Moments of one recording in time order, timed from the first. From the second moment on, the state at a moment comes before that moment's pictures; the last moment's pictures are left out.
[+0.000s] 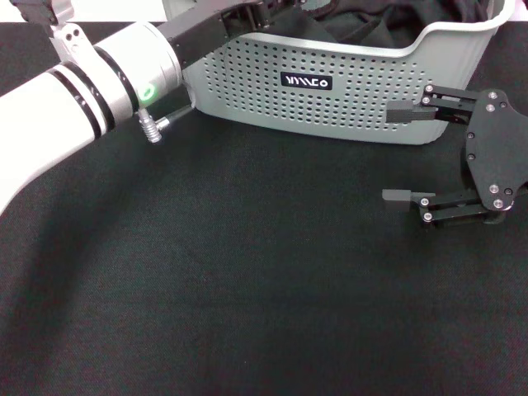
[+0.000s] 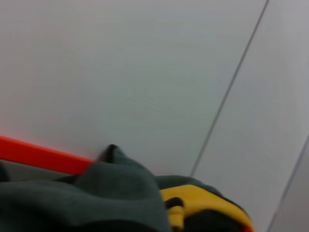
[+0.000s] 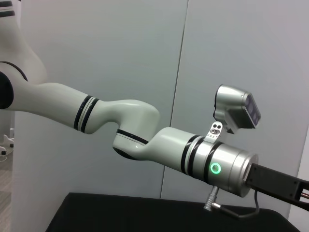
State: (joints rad) left arm -0.33 -2.10 1.61 1.07 0.98 0.64 -1.61; right arm 0.36 2.02 -1.16 -1.15 1.65 1.70 -1.84
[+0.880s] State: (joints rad) left arm -0.50 -2.10 1.59 0.90 0.80 0.61 -1.53; right arm 0.36 2.02 -1.17 -1.15 1.65 1.71 -1.84
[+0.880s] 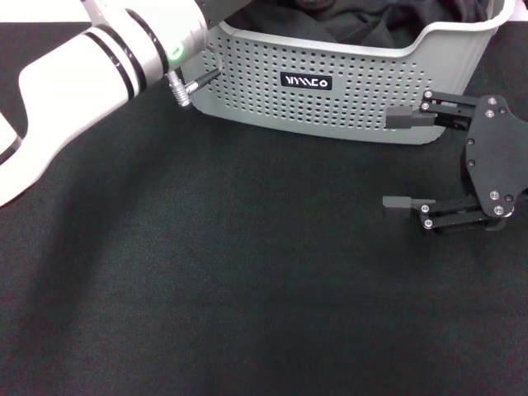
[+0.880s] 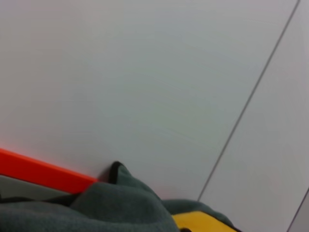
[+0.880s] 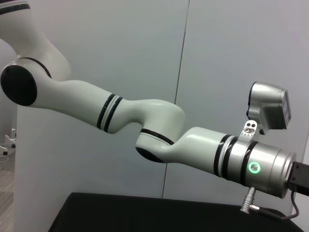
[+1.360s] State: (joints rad) left arm -0.55 -2.10 1.56 0.68 0.53 0.85 -1.30; right arm 0.36 2.02 -1.17 -1.14 1.65 1.72 -1.85
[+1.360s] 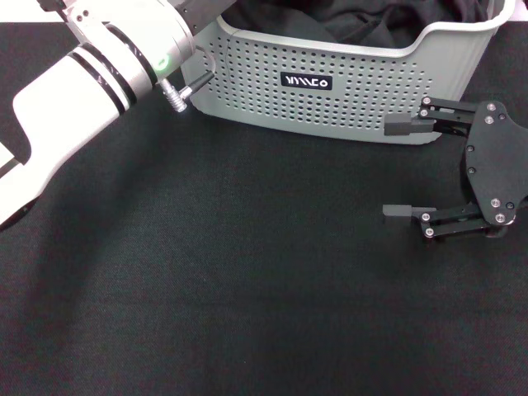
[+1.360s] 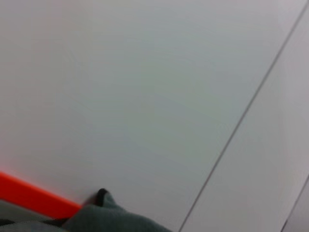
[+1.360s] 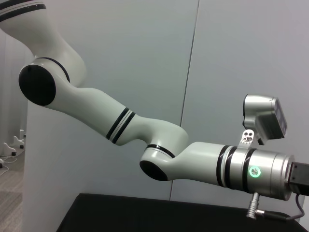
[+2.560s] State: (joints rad) left arm -0.27 -2.09 1.32 1.03 0.55 1.54 -1.44; right arm 0.31 2.02 -1.06 -1.12 2.02 1.72 -1.84
